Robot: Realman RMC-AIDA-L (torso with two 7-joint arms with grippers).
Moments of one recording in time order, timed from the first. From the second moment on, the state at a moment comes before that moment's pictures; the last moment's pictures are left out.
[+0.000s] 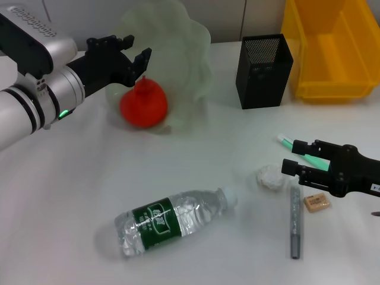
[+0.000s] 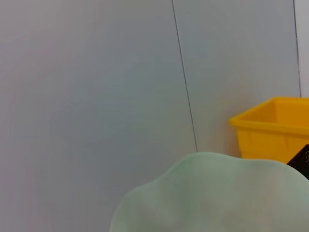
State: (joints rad) left arm -0.62 -2.08 1.53 0.61 0.97 0.61 -0.89; right arm 0.33 2.08 -0.46 -0.57 -1.98 -1.69 1.27
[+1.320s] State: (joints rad) left arm -0.69 -2.08 1.52 0.56 0.97 0.53 -0.95; right arm 0.35 2.08 -0.46 -0.56 -2.00 -1.67 1.27
